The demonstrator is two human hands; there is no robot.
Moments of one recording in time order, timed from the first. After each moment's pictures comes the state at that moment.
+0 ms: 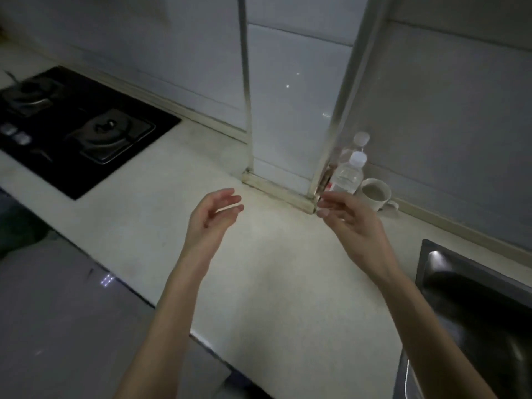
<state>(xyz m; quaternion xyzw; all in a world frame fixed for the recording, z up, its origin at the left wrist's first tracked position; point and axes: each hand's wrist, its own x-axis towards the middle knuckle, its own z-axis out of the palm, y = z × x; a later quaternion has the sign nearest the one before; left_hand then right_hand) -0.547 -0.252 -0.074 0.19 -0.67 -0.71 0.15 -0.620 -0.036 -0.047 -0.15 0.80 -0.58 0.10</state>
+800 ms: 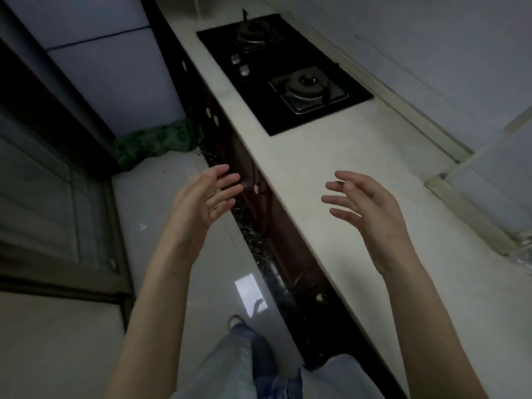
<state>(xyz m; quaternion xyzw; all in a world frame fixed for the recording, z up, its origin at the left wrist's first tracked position) -0.269 -0.472 -0.047 0.37 -0.49 -0.72 0.32 -0.446 -0.318 -0.035 -0.22 0.66 -0.64 0.34</state>
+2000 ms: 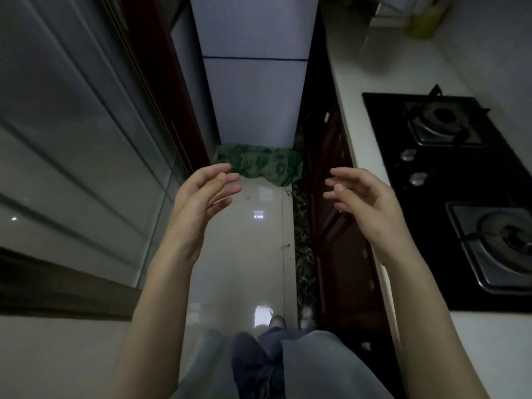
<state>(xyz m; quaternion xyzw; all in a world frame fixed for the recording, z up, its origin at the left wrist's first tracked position) -0.186 -0.877 -0.050 0.48 -0.42 -0.59 0.49 -0.416 -0.836 -0.040 -0.49 0.56 -0.51 0.42</state>
